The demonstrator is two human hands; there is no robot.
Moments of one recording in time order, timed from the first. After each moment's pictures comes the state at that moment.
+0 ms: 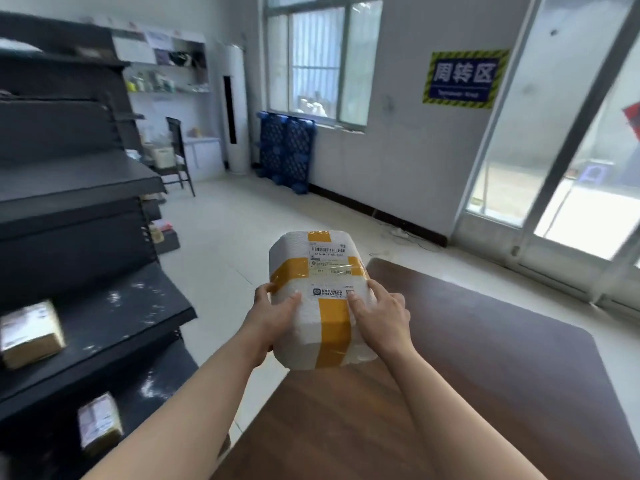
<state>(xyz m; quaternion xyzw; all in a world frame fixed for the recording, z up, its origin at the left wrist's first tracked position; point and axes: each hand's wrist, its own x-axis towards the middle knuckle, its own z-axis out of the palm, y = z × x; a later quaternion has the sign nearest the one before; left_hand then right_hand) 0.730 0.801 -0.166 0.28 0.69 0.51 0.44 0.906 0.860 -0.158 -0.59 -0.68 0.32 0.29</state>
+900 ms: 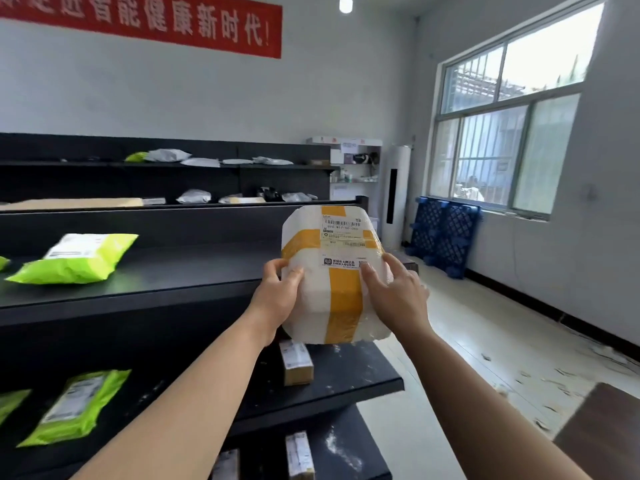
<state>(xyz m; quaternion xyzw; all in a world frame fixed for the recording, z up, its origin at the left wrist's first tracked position) 0.445 0.507 0.000 0.24 0.71 0.65 0.14 0.567 0.651 -0.001 -0.35 -0.79 0.34 0.37</state>
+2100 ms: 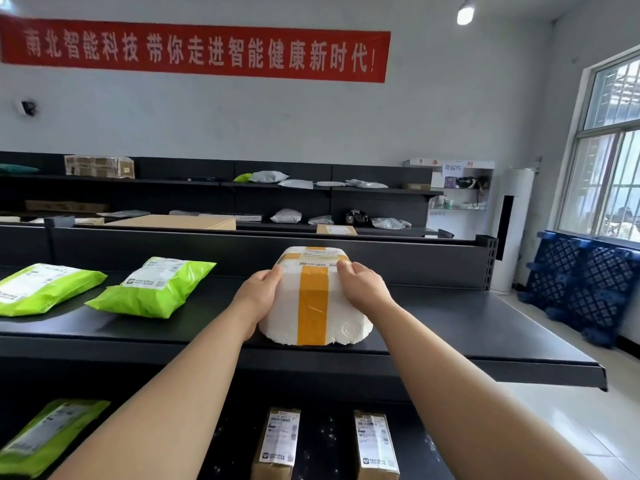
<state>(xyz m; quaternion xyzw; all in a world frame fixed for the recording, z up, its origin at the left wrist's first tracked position) 0.203 0.466 0.027 0.12 0.79 0.60 0.01 0.257 0.644 0.047 -0.17 -0.87 0.43 0.18</state>
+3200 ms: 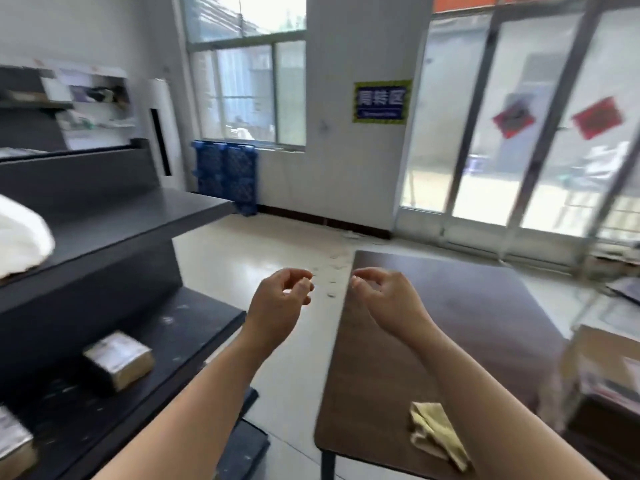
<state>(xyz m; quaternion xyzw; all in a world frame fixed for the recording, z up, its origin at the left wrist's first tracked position) 0.562 0.551 -0.067 0.55 0.57 0.53 0.31 0.739 0.578 -0.058 -0.55 -0.70 0.25 0.39</state>
